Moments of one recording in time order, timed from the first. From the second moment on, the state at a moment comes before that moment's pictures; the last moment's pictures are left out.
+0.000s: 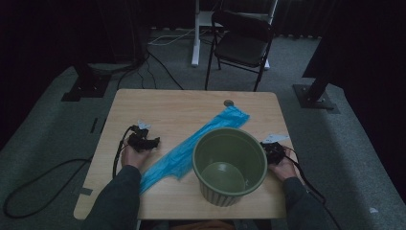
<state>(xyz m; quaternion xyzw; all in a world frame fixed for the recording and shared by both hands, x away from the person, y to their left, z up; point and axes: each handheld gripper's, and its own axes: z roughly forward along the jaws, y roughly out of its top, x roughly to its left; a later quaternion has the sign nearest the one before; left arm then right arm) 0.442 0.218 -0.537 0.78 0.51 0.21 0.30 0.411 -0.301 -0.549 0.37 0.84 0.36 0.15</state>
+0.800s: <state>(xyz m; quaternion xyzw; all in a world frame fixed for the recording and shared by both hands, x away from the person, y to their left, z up) 0.425 0.157 -0.511 0.85 0.38 0.10 0.35 0.406 -0.305 -0.532 0.39 0.84 0.35 0.15</state>
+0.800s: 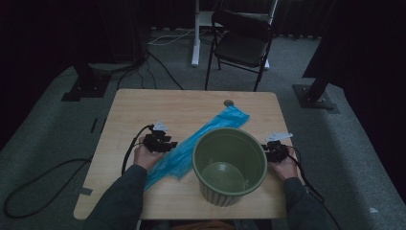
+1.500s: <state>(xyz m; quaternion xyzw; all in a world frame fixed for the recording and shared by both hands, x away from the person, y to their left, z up) 0.428 0.152 -0.525 0.87 0.39 0.12 0.29 0.405 -0.305 -0.532 0.39 0.84 0.34 0.15</state>
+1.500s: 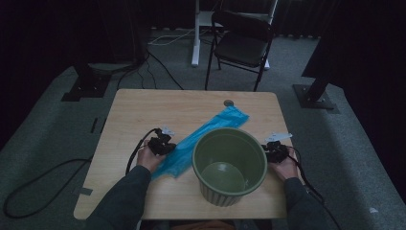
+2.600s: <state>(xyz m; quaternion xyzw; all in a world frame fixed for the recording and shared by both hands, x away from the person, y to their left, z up) 0.388 0.165 -0.483 0.84 0.37 0.13 0.39 0.370 -0.297 -0.500 0.32 0.86 0.38 0.12</state>
